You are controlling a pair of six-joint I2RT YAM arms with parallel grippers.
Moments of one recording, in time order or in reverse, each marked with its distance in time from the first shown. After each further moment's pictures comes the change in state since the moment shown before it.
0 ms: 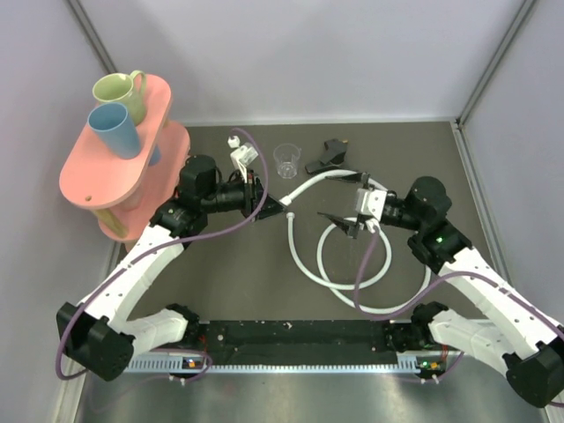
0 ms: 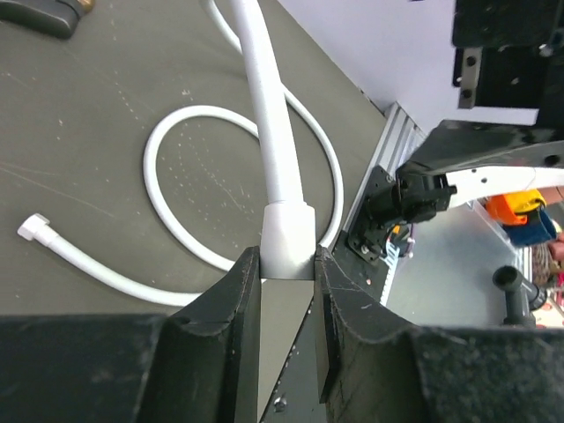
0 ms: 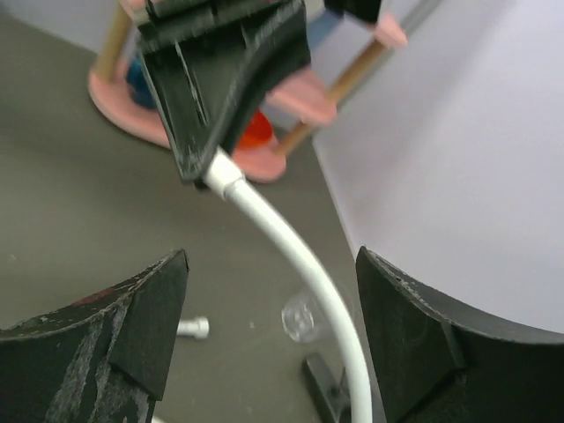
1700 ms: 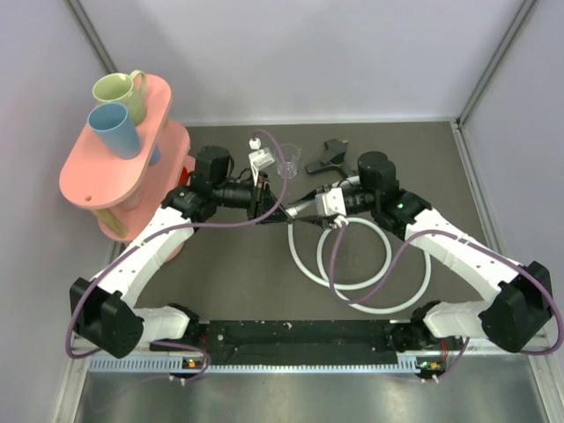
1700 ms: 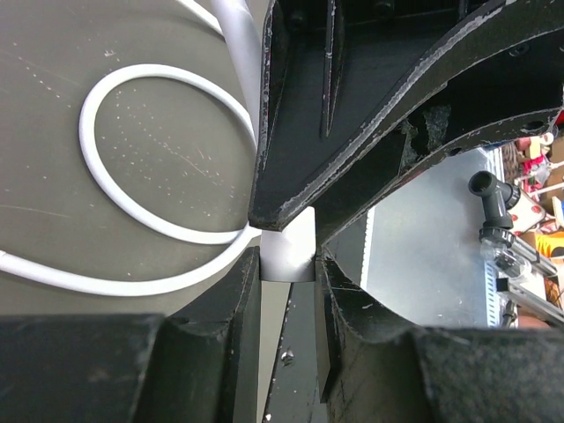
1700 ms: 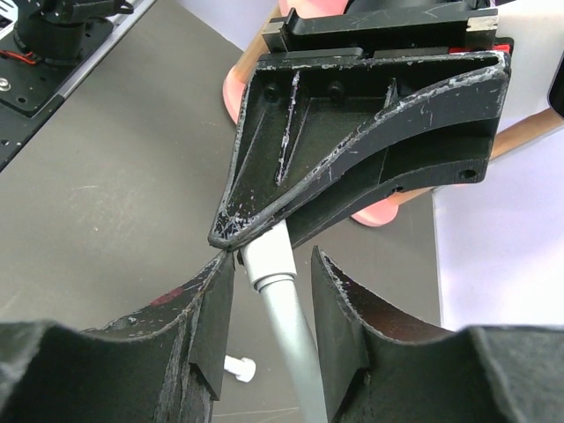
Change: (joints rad) left arm 0.001 0.145 0.103 -0.167 0.256 0.249; right arm 0.097 0.347 0.223 -0.198 -0.297 -0.270
